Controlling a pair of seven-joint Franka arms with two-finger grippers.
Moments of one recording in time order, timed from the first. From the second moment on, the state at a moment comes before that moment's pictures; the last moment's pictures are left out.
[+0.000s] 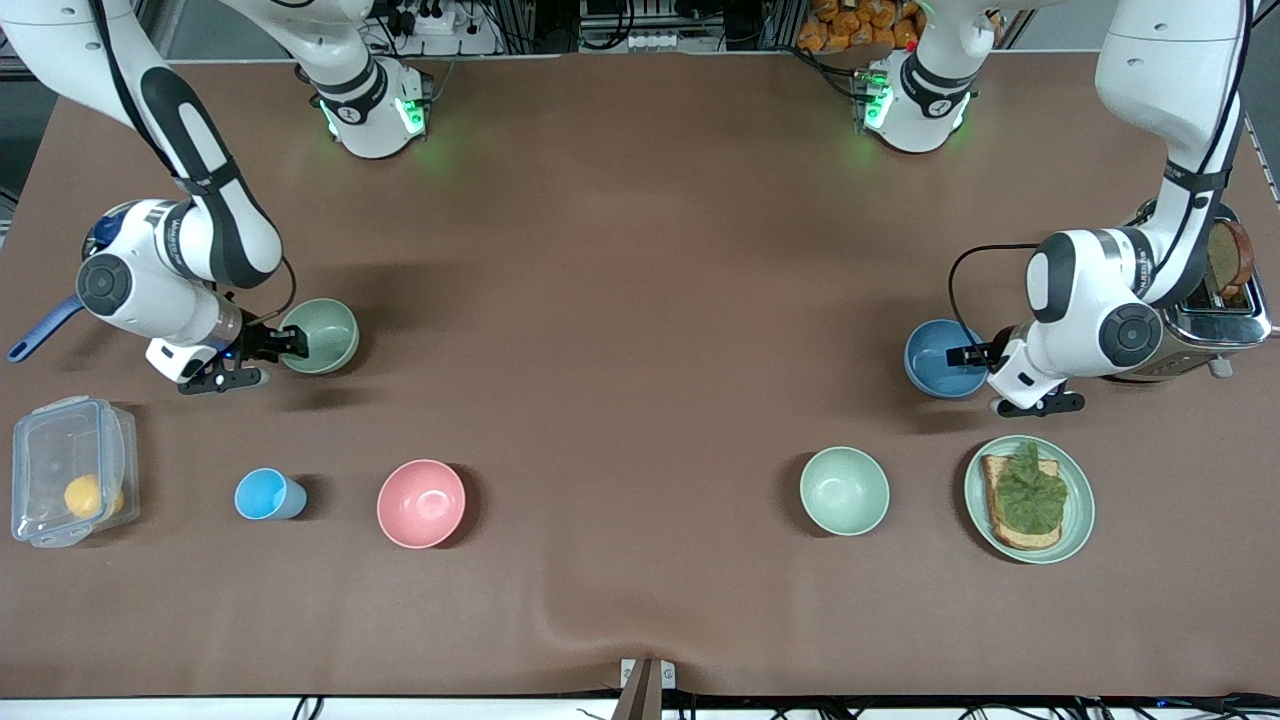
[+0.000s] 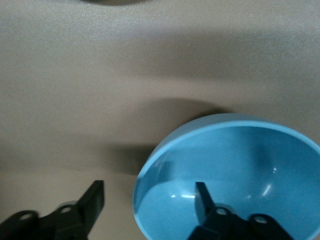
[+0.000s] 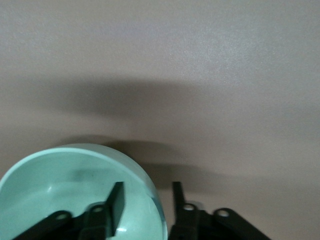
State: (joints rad) left arm -0.02 0.41 0.04 -2.11 0.01 2.25 -0.06; right arm -0.21 0.30 0.04 -2.30 0.02 2.48 -0.32
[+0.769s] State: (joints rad) left arm -0.01 0.41 0.04 -2.11 0.00 2.25 -0.04; right arm -0.19 0.27 0.07 -2.25 0.13 2.30 -0.20
